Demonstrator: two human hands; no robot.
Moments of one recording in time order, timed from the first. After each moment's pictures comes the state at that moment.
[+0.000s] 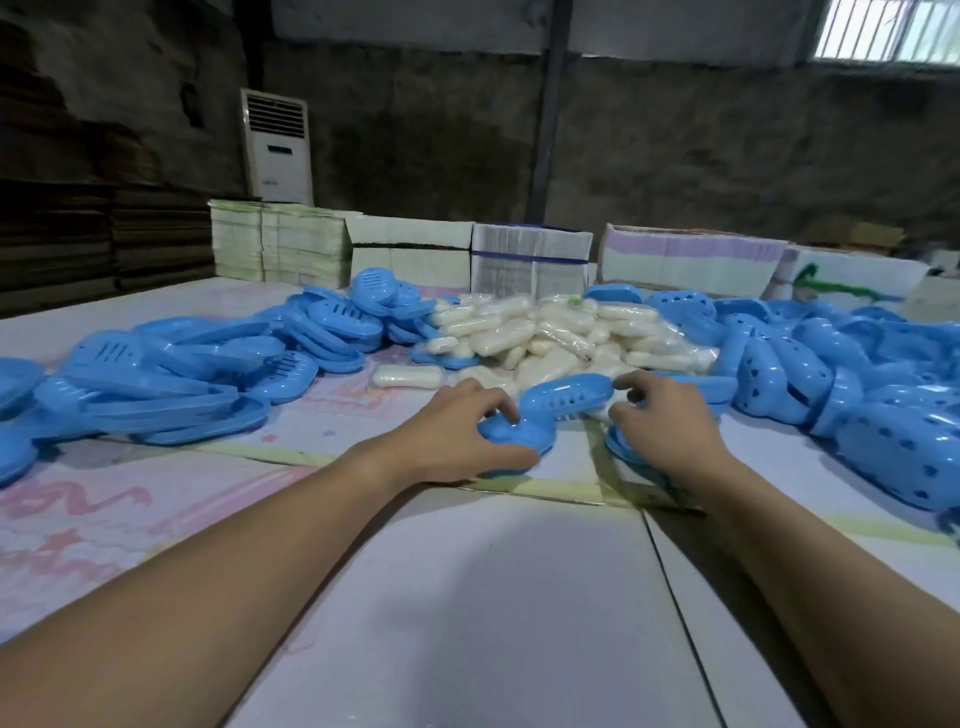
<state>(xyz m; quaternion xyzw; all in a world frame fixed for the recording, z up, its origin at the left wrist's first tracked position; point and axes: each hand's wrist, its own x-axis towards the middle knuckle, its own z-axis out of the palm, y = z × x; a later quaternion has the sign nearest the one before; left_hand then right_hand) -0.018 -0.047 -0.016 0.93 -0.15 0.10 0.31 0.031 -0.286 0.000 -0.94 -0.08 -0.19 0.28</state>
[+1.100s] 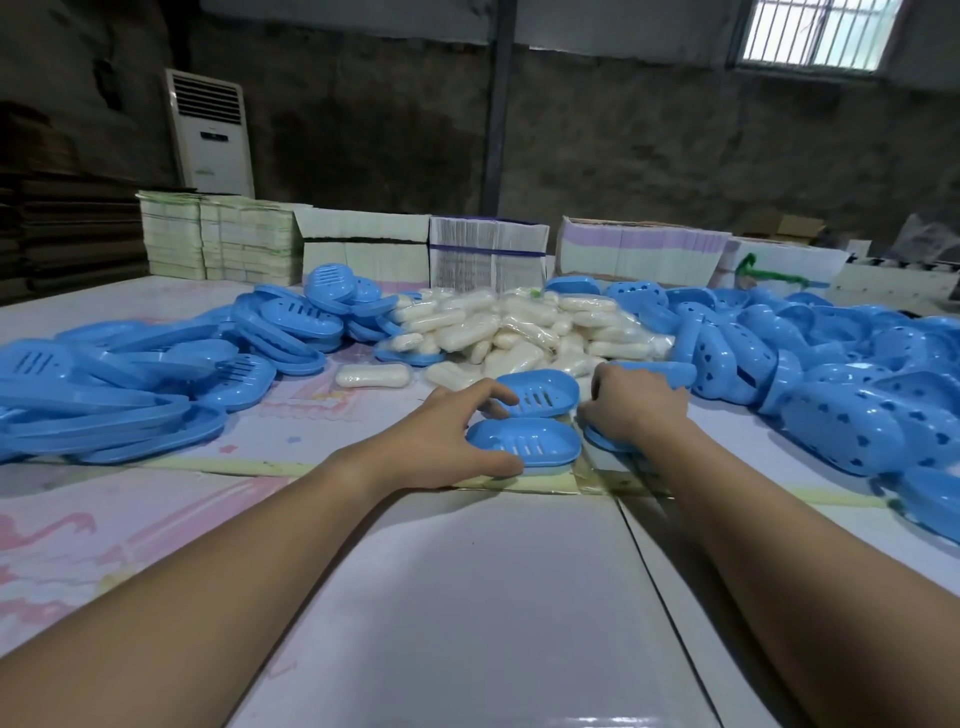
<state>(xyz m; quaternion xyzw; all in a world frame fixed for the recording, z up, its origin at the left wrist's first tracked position) -0.012 -0.054 -0.025 0.91 -0.20 0.06 0.37 0.050 -0.280 0.010 -0.99 0.02 -0.10 0.04</state>
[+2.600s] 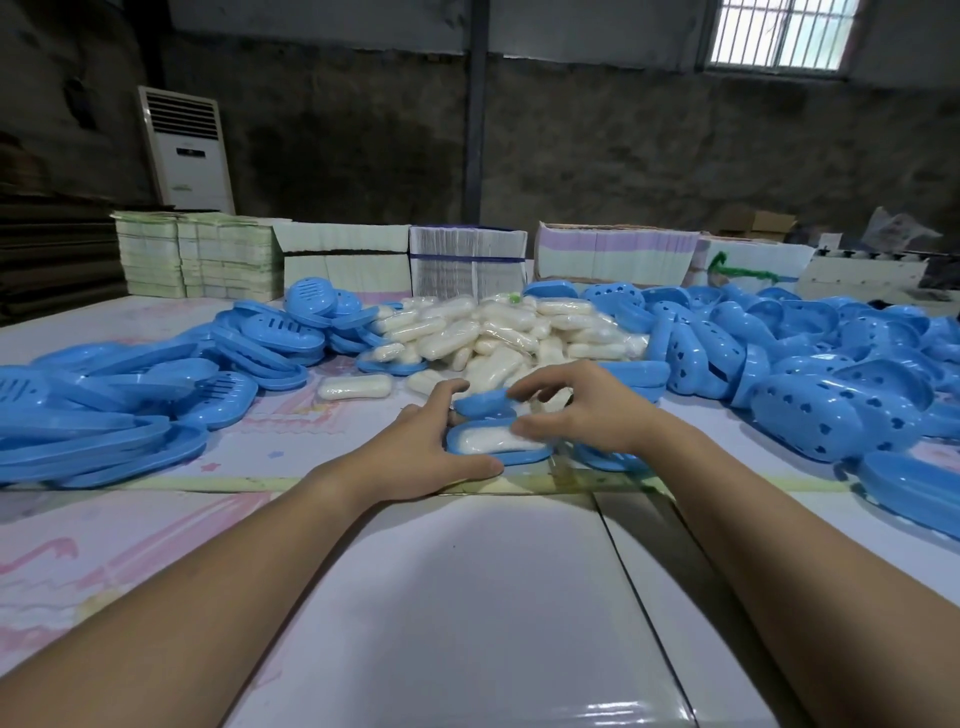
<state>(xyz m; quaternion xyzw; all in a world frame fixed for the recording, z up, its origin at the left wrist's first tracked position) -0.018 -0.053 -0.021 0.92 -0.15 0.02 0.36 0.018 -0.284 0.020 -0.89 -0.30 -0.07 0.33</state>
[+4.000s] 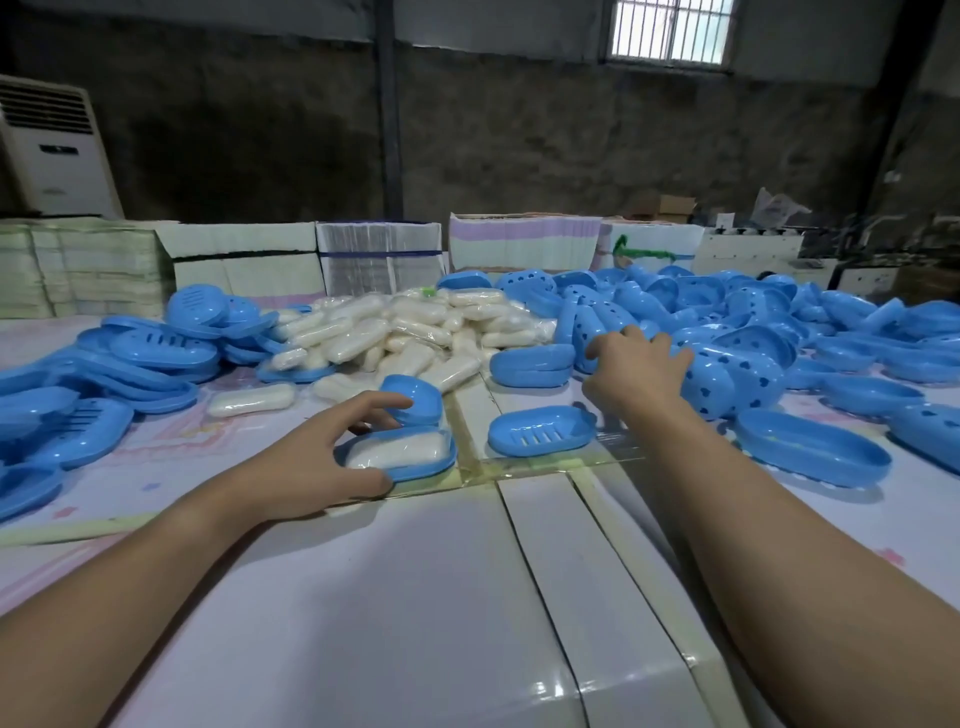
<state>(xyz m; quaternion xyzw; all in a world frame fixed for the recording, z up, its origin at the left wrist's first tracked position) -0.019 -0.051 -0.021 0.90 -0.23 0.03 0.36 0.026 -0.376 0.025 -0.97 0.15 -0.18 0.05</state>
